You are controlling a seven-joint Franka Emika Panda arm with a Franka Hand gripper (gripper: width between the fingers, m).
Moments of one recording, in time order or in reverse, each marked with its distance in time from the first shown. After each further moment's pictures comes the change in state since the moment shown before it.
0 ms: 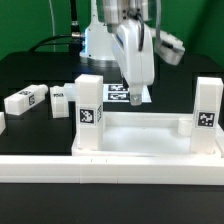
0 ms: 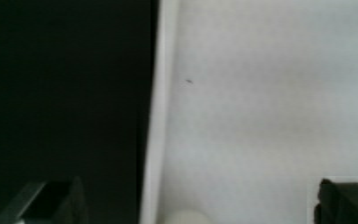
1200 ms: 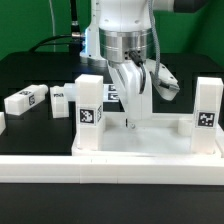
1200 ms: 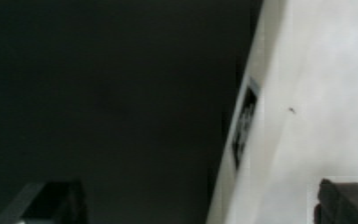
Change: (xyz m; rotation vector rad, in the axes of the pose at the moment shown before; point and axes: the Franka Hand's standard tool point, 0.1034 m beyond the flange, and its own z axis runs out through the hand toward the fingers) arm 0.006 0.020 0.047 -0.077 0.027 -0.039
